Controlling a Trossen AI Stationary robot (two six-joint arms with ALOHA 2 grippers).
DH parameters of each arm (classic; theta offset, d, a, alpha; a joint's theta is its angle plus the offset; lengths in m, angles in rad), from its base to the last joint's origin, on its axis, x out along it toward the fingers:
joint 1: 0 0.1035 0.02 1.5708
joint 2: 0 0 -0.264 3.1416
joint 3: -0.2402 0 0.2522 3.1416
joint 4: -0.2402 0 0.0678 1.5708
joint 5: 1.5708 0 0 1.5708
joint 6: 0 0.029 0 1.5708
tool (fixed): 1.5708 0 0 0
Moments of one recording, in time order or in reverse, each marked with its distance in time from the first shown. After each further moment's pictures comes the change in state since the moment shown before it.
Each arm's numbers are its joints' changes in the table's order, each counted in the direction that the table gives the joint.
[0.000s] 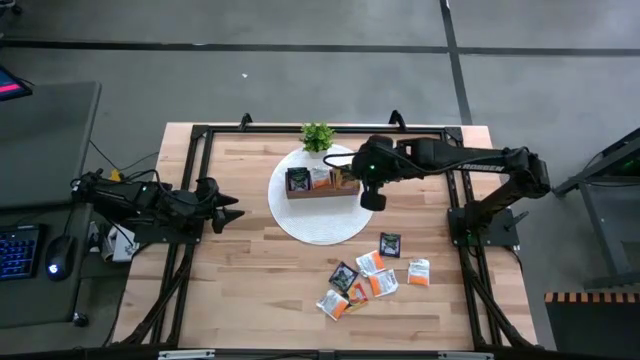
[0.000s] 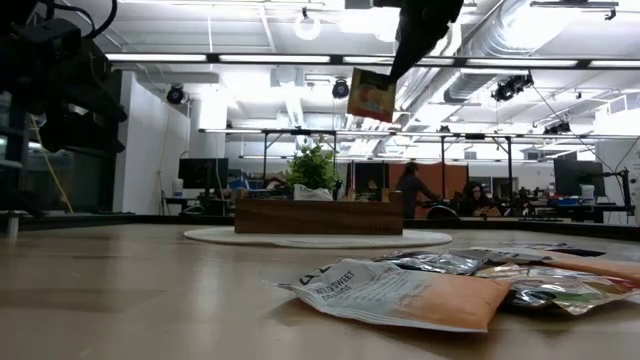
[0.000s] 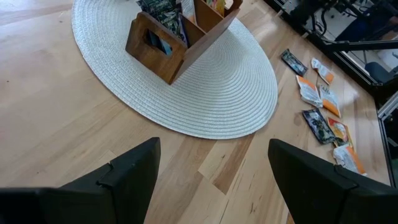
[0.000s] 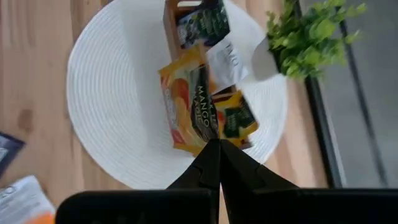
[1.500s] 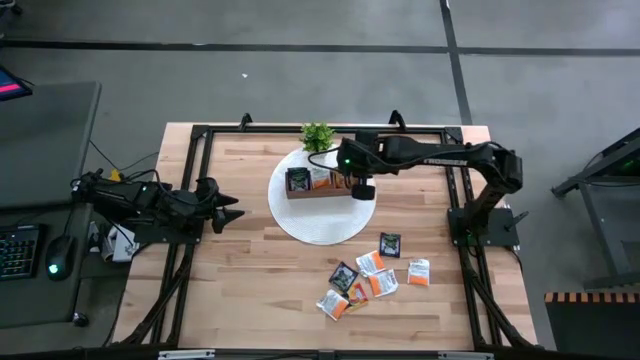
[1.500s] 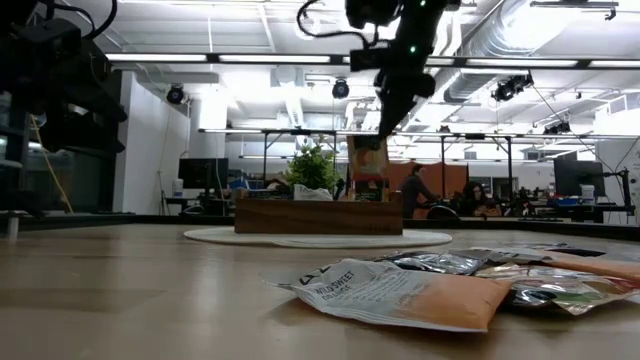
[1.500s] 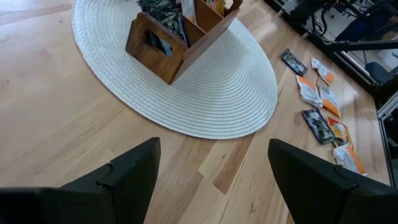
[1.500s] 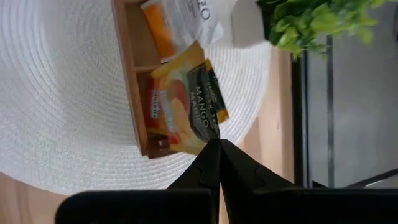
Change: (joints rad) left arm 0.000 0.000 0.000 0.000 0.000 0.000; right arm -0.112 -0.199 0.011 0.055 0.097 -0.189
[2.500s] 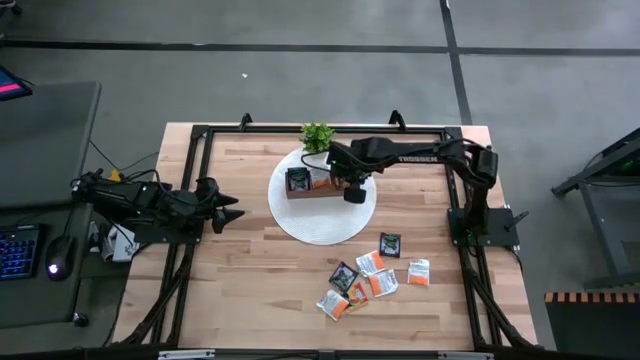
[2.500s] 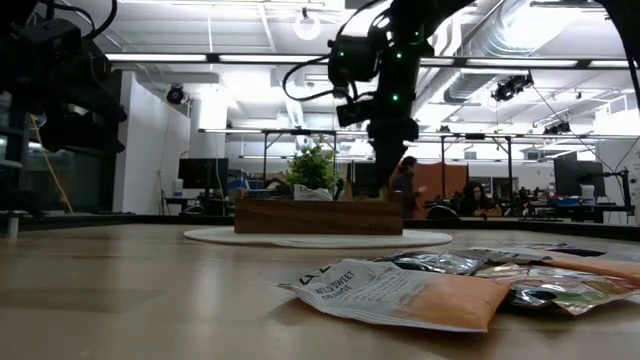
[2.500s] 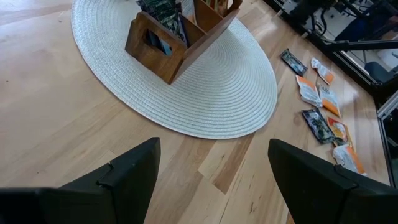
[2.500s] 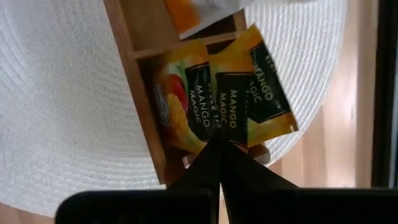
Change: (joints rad) left arm 0.000 0.000 0.000 0.000 0.000 0.000; right arm -0.073 -0.184 0.000 0.029 -0.129 0.087
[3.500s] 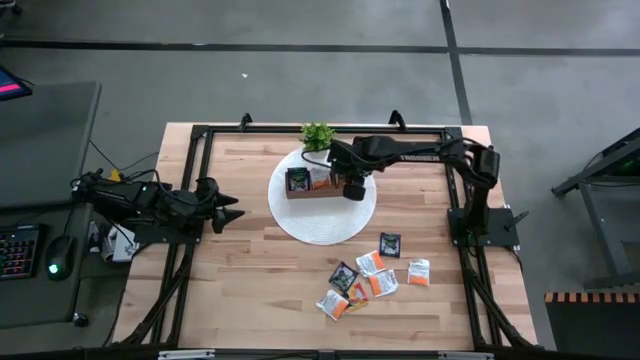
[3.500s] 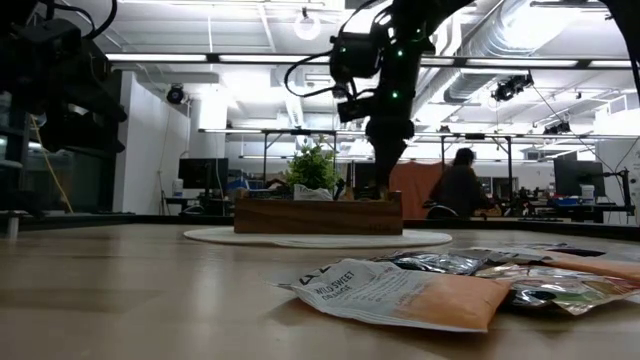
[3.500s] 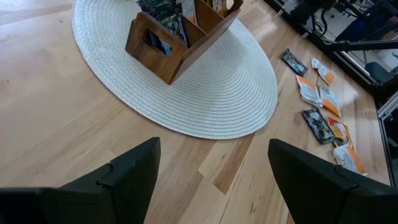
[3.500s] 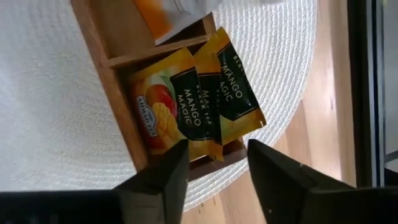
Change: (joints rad) left arm 0.000 0.000 0.000 0.000 0.000 0.000; right arm -0.006 0.014 -0.001 0.004 0.043 0.045
